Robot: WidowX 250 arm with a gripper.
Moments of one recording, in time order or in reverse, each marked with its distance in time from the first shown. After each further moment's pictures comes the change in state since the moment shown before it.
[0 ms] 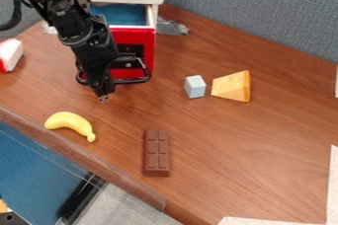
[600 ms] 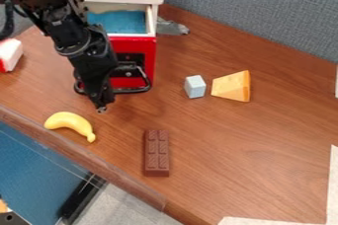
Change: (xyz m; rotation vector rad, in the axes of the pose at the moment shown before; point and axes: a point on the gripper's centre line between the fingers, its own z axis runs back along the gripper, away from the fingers) arm -0.004 -0.017 0.006 -0.005 -0.005 -0.002
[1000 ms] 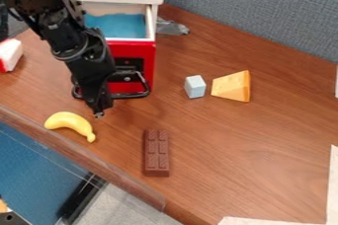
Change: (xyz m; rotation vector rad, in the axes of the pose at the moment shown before) arm -0.004 -0.009 0.003 -0.012 0.003 -0.007
